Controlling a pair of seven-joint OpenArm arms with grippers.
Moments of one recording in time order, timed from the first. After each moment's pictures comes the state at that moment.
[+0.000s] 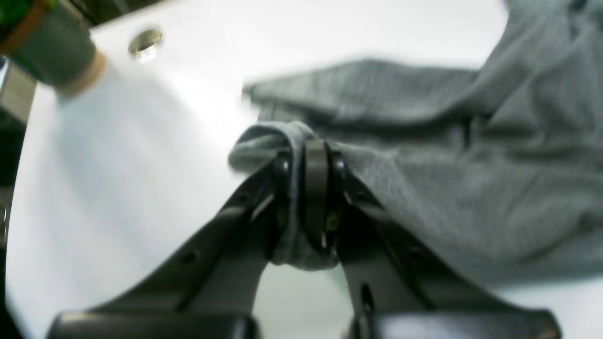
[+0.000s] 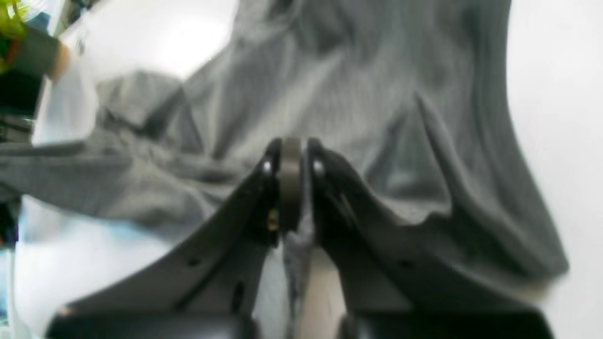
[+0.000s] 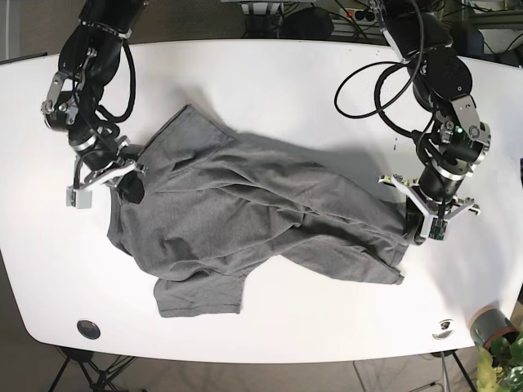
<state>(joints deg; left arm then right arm) -4.4 -5.8 -22.0 107.6 -7.2 -32.9 44.1 -2.7 6.6 25.1 106.6 40.6 10.3 -56.2</state>
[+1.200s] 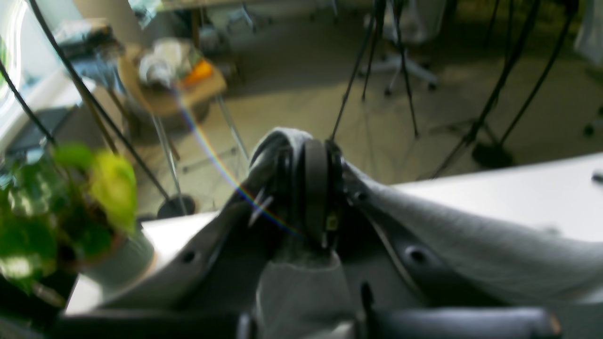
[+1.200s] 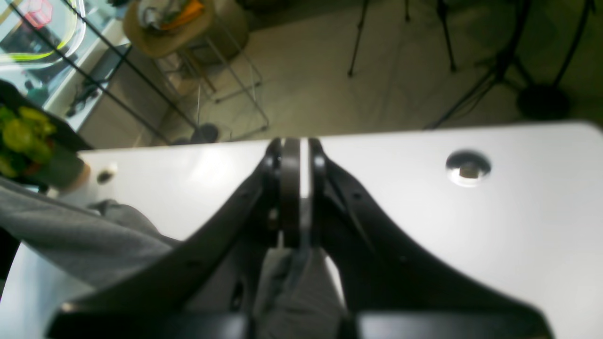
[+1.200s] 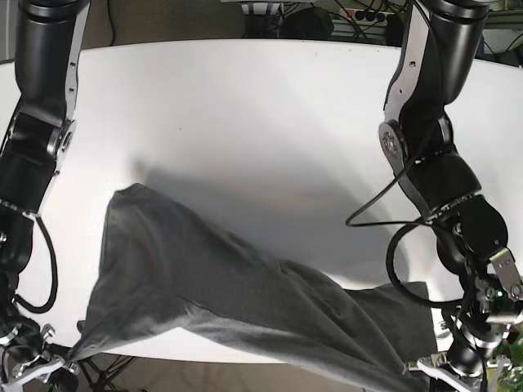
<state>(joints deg) -51.6 -5.9 -18.1 82.5 -5.9 -25.5 45.0 53.6 26.8 9.3 72.9 41.0 9.8 -57.1</state>
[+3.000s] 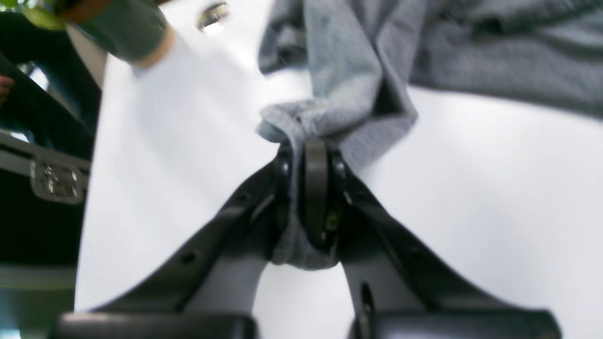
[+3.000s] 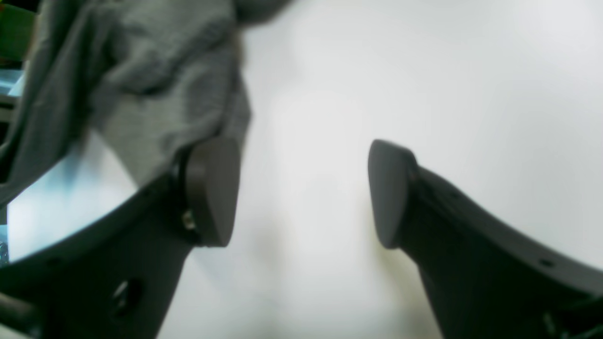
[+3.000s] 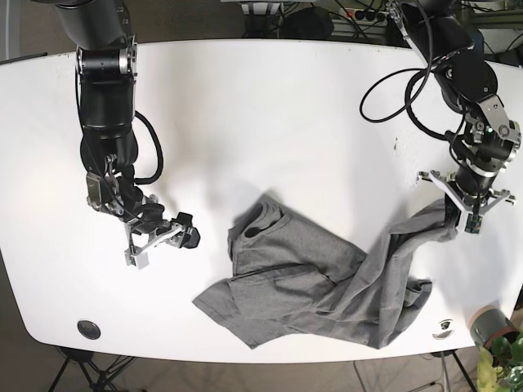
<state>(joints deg) -4.1 -11.8 -30.5 105.8 -6.6 -36.1 48.4 24.0 11.8 -1.2 61.2 40.3 9.0 -41.8</state>
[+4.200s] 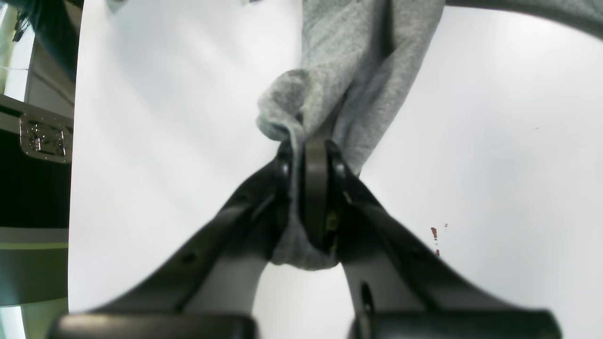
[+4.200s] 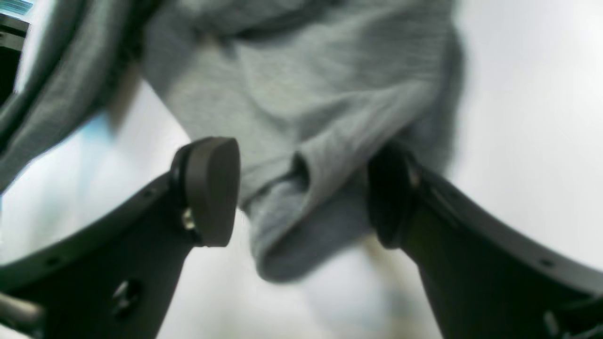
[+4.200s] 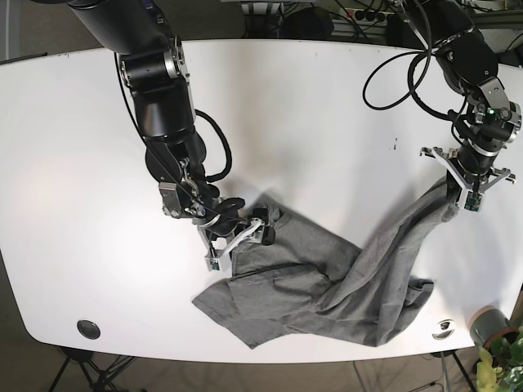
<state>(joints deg) 1.0 -11.6 -33.1 105.9 -6.7 -39.7 48.4 27.1 -2.9 -8.3 52.7 29.3 9.1 -32.6</state>
